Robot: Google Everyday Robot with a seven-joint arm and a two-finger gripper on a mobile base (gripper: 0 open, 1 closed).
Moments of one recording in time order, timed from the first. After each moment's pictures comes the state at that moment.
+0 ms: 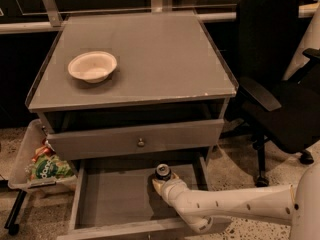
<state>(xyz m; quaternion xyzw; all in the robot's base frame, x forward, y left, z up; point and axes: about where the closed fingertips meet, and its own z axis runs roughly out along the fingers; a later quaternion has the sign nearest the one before) 0.561 -0.041 0.394 -0.15 0.89 0.10 0.42</state>
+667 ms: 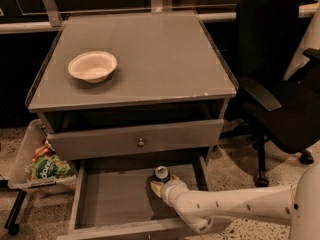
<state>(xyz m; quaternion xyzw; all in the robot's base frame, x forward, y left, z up) 0.561 -0.041 0.394 -0.15 0.89 0.10 0.42</state>
